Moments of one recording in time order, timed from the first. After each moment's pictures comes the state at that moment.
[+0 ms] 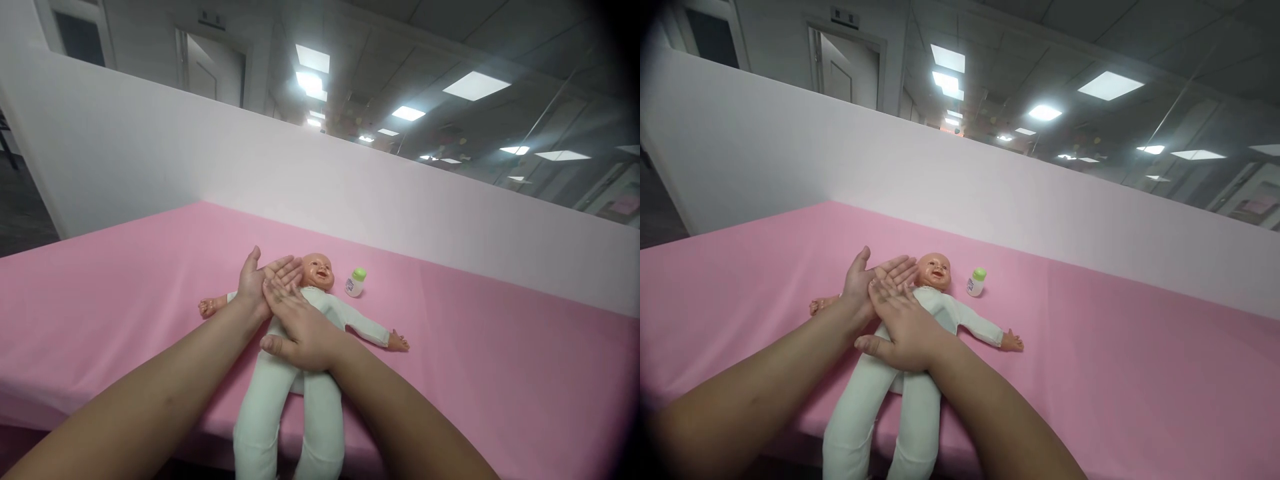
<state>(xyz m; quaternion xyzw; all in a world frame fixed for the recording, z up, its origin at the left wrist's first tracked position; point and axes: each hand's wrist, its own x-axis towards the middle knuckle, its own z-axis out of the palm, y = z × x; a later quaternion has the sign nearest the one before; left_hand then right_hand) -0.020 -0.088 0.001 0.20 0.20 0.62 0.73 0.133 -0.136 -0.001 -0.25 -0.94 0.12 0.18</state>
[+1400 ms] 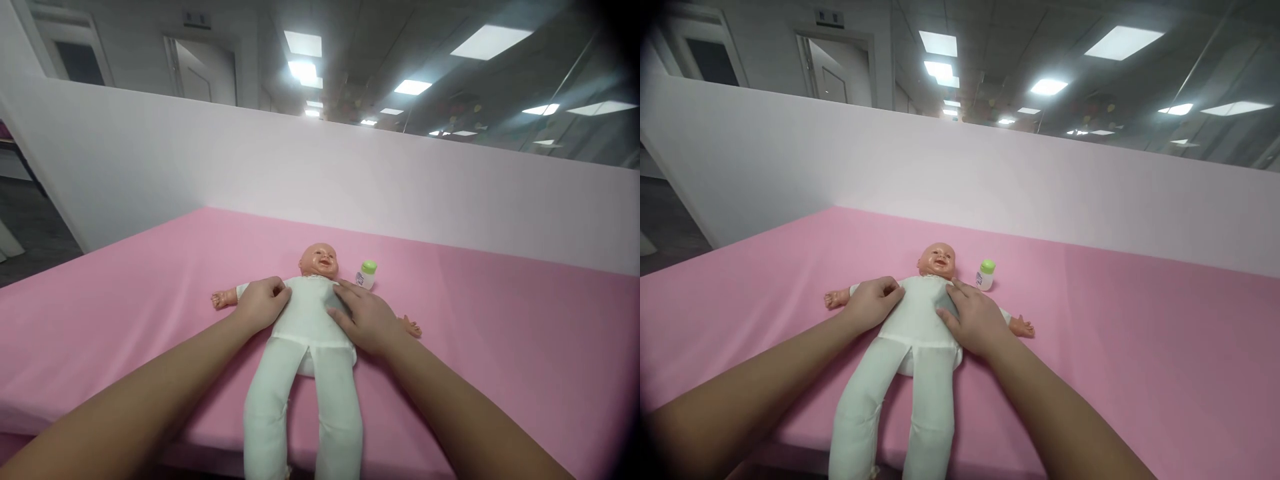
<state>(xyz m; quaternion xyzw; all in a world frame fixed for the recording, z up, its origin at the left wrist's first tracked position) -0.046 -0.075 -0.038 0.70 0.58 0.38 0.19 0.227 -0.106 -0.031 -0.49 -0.84 0.06 0.23</state>
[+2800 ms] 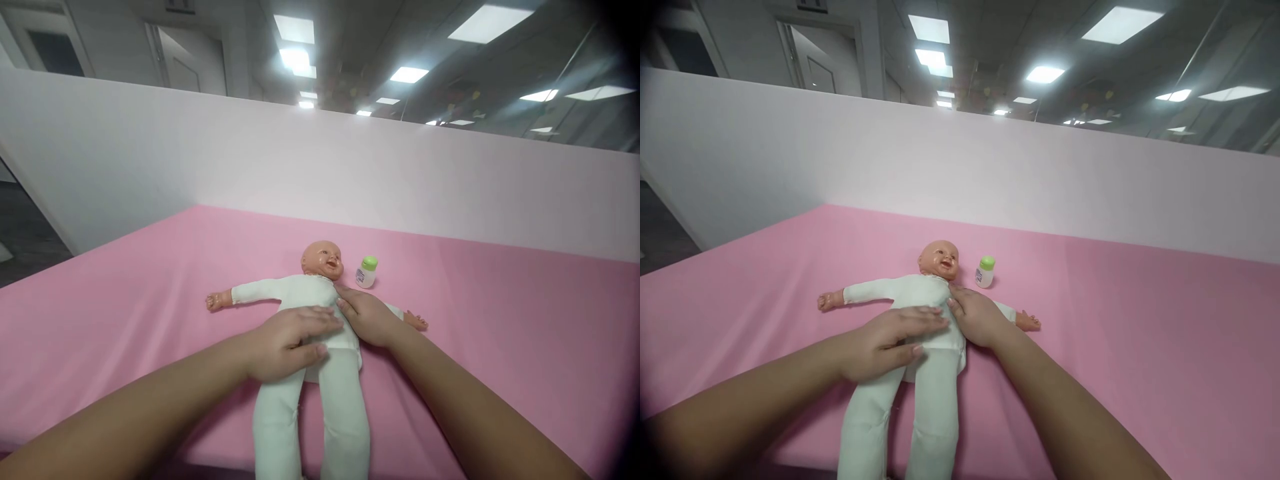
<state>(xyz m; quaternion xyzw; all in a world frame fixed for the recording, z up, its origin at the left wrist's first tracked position) -0.021 -0.115 -0.021 0.92 0.19 0.22 0.27 0.233 -0.087 -0.035 -0.48 -0.81 0.23 0.24</state>
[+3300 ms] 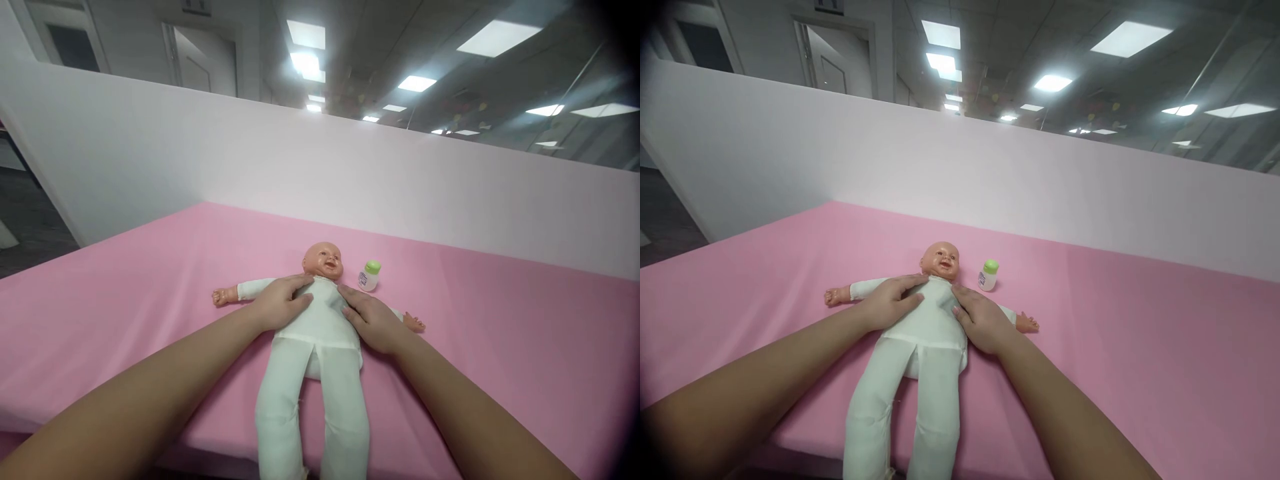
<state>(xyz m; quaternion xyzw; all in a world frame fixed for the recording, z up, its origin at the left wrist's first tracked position) -0.033 -0.064 -0.042 0.82 0.43 0.32 0.22 0.242 -0.096 -0.036 -0.45 -0.85 0.16 0.24</state>
